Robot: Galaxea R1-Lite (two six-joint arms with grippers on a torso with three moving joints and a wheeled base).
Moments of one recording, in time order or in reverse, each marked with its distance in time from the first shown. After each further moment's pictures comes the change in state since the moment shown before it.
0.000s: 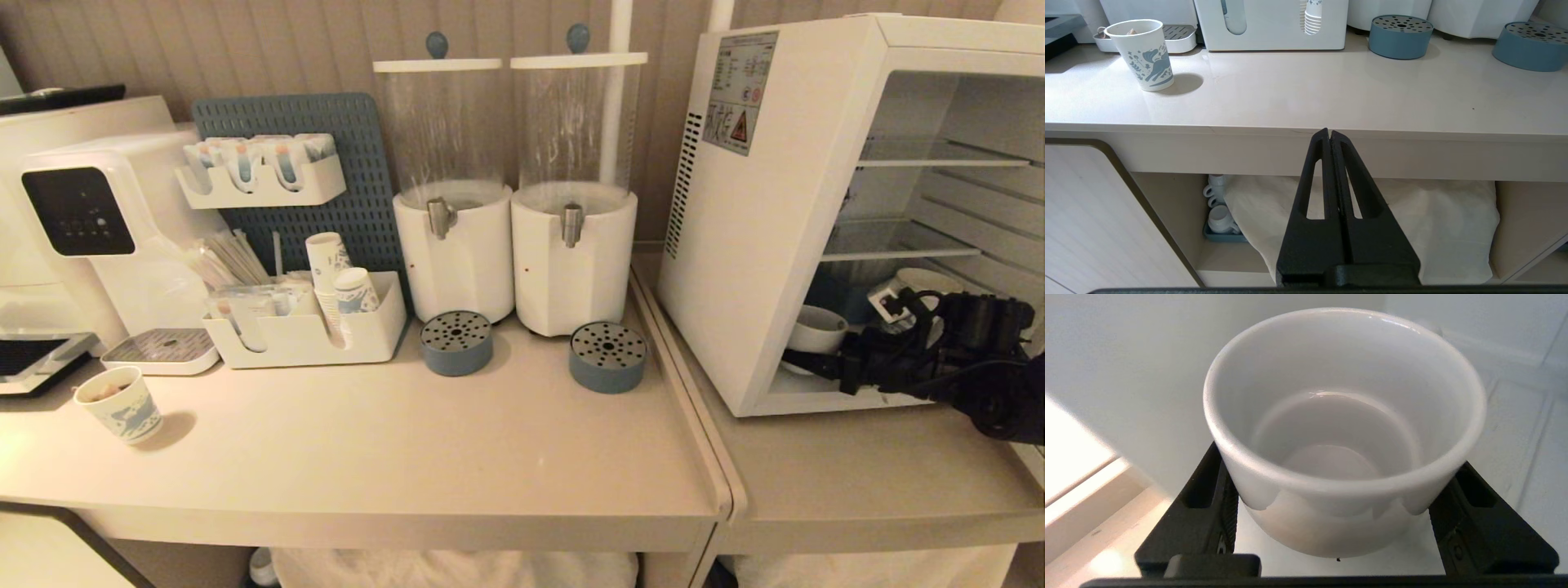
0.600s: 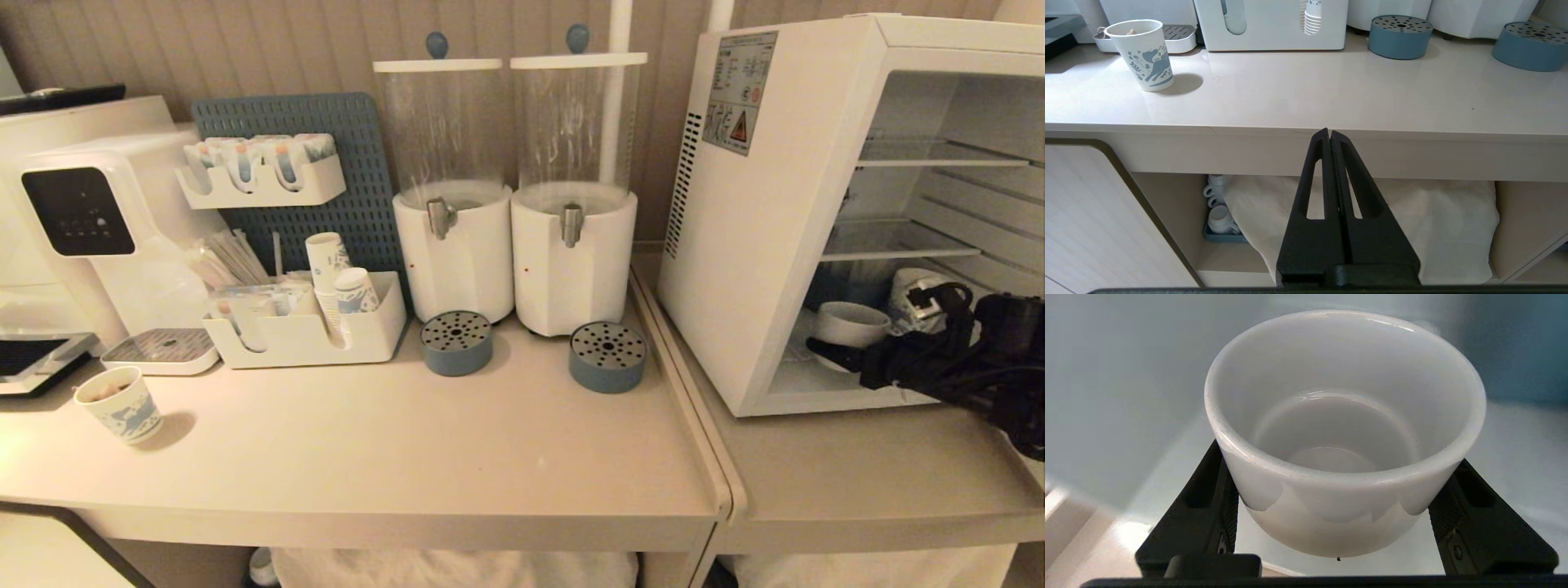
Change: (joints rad) left arm 0.000 0.000 0.000 0.000 0.000 0.000; right arm -0.012 -0.121 0.152 -0.084 -0.364 0.124
